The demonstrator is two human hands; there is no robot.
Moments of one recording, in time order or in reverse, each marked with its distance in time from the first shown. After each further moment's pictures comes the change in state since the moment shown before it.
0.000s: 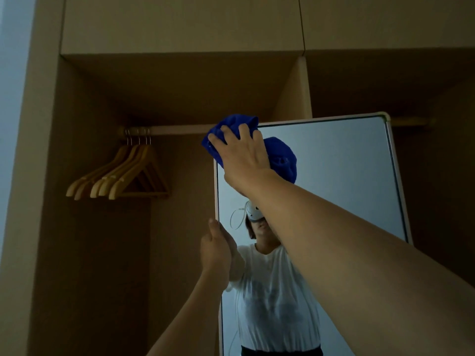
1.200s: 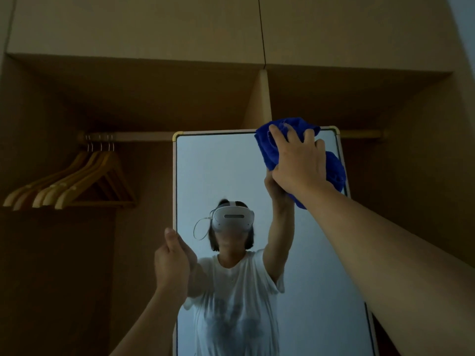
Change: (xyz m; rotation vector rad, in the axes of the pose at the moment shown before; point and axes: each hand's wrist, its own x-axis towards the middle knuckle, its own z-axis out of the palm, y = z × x) left_hand 0.006 -0.016 0.002 0.055 0.154 0.173; right_hand -0.068 0.142 0.015 -0.046 0.058 0.357
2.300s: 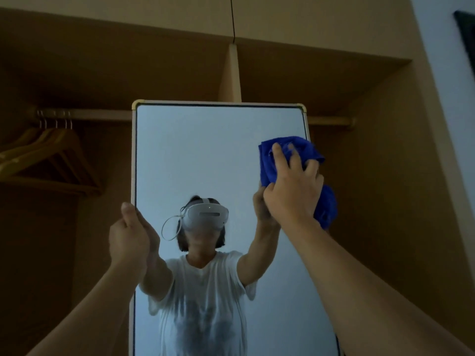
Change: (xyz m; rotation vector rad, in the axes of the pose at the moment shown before) left_hand -0.012 0.012 -0.003 0.020 0.026 0.094; right_hand -0.102 0.021 0.023 0.089 0.016 0.273
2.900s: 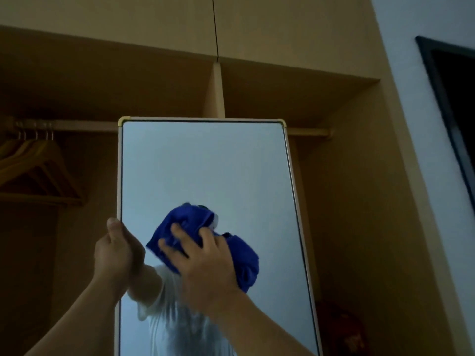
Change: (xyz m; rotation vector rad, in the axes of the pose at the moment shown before) left_hand -0.002 0.003 -0.007 -0.027 -0.136 -0.087; right_hand -0.110 -0.070 -0.007 0.189 -0.128 -0.638
